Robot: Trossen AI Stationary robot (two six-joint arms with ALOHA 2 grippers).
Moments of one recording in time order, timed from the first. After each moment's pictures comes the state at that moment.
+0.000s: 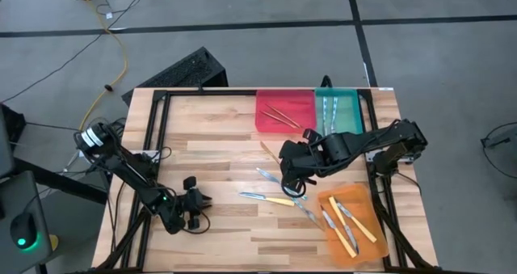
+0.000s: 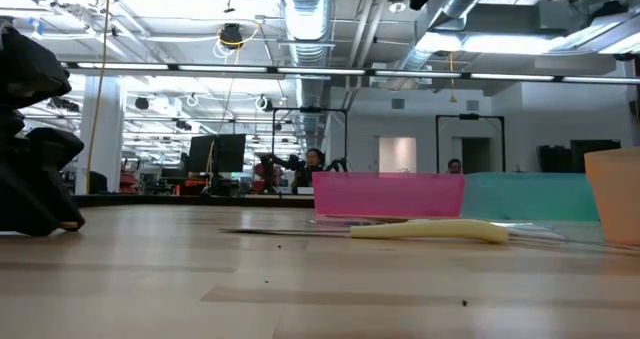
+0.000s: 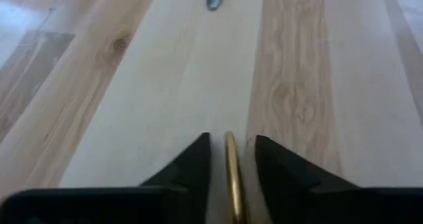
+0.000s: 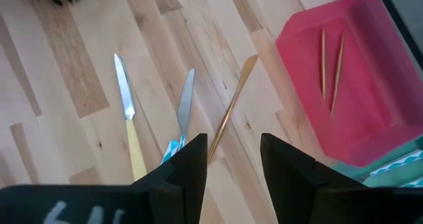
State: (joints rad) left arm -0.85 1.59 0.38 0.03 -0.67 -0.92; right arm 0.29 1.72 1.84 -1.35 0.45 0.63
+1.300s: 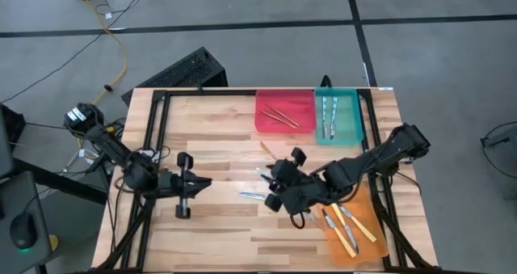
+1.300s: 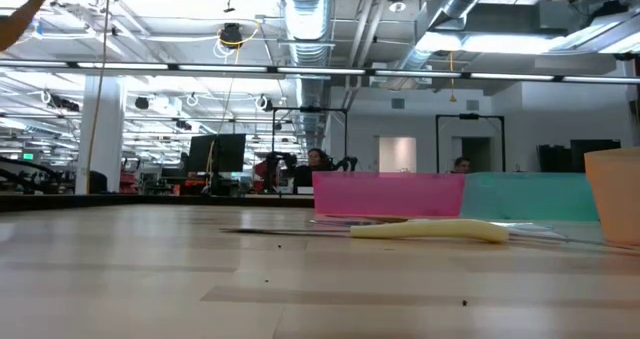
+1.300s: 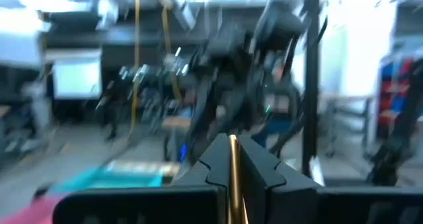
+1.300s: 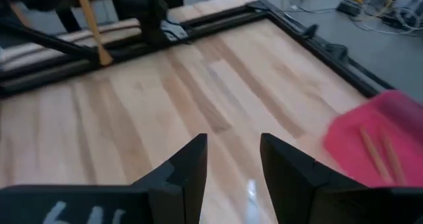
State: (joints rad) left arm -0.72 1.11 0.37 1.12 -0.78 0.25; right arm 0.46 1.72 1.67 -0.74 0.79 0.66
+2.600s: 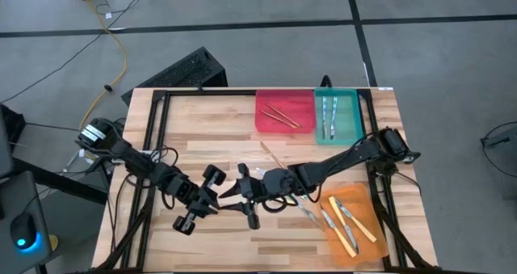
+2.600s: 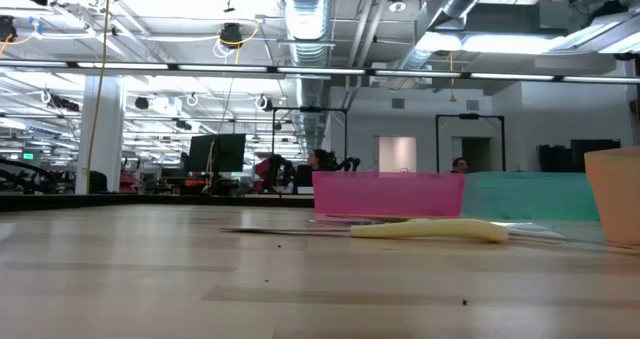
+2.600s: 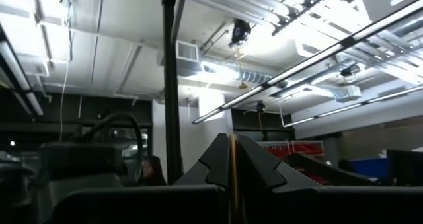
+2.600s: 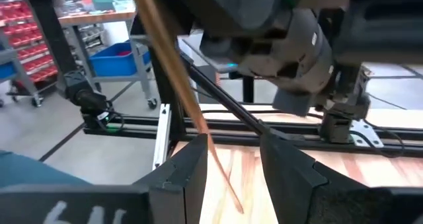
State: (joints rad) left arm -0.49 1.50 0.61 1.56 0.05 0.07; right arm 0.32 1.90 1.48 0.31 0.08 0.12
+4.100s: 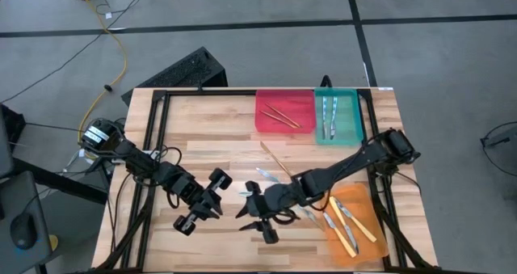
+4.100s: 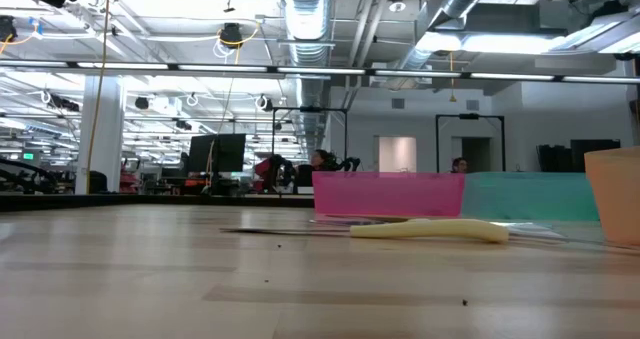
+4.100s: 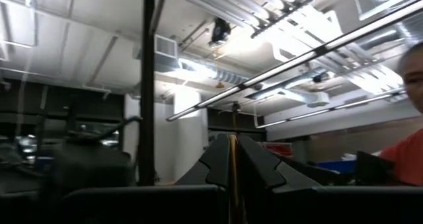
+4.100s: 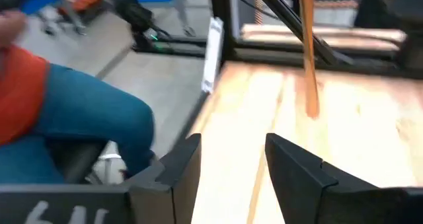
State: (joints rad) left arm -0.45 1.54 0.65 1.56 0.17 -0.04; right arm 0.38 1.87 1.48 -0.01 -0.03 0.16
